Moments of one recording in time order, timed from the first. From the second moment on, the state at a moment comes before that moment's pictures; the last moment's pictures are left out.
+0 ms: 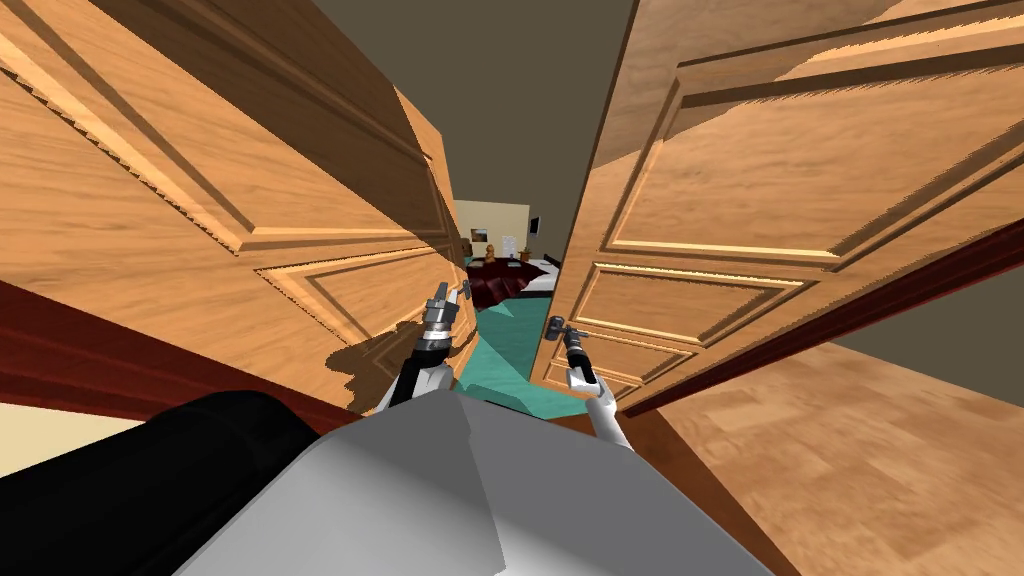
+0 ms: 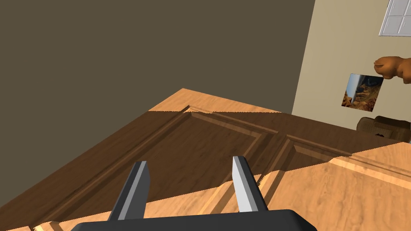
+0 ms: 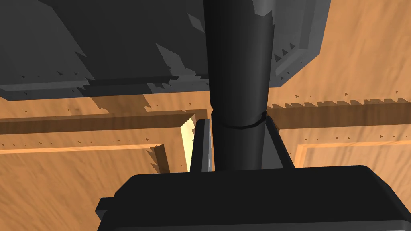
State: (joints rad) arm -0.21 -0.10 -0.07 -1.03 0.03 -0.34 -0.12
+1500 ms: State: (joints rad) arm -0.22 -0.10 -0.22 -1.00 0.01 -0.33 -0.06
